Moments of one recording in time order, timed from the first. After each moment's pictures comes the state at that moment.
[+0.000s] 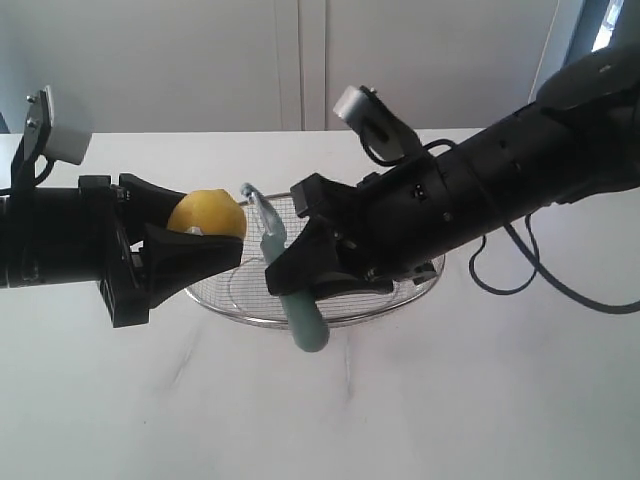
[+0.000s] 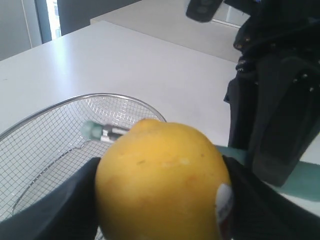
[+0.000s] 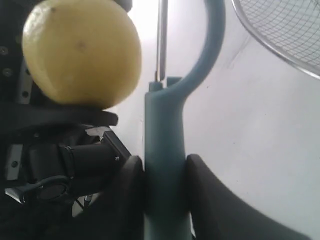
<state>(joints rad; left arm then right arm) -0.29 1.32 -0.60 -1.79 0.87 2.11 0.44 1.56 -1.02 1.11 1.01 -0.57</state>
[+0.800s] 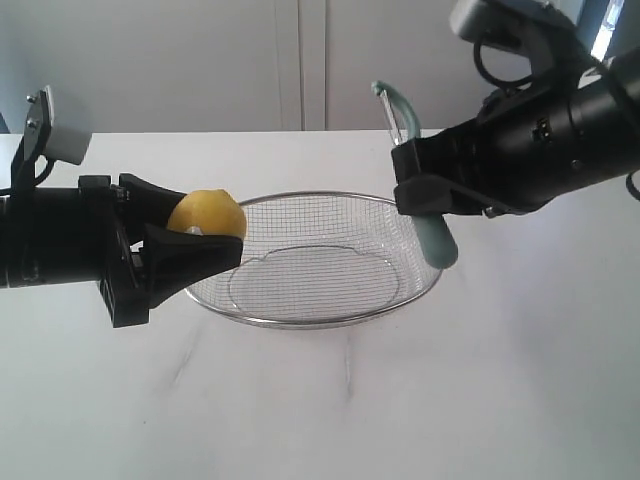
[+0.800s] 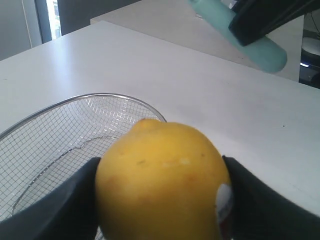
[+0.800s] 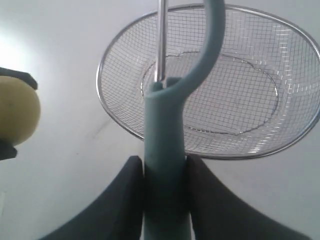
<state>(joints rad) -0.29 1.32 -0.60 -1.79 0.87 2.11 0.39 1.26 -1.02 0.52 0.75 -0.25</state>
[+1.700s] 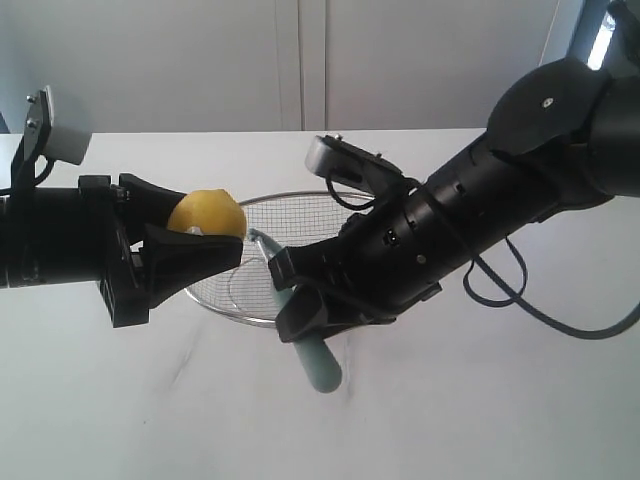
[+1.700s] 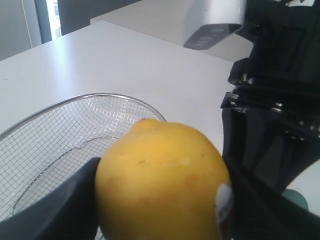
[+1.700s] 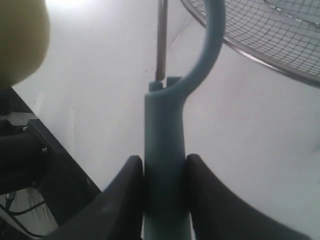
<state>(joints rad) -0.29 1.32 -0.60 -1.79 0.87 2.11 0.54 1.58 -1.02 0.86 0.86 -0.43</state>
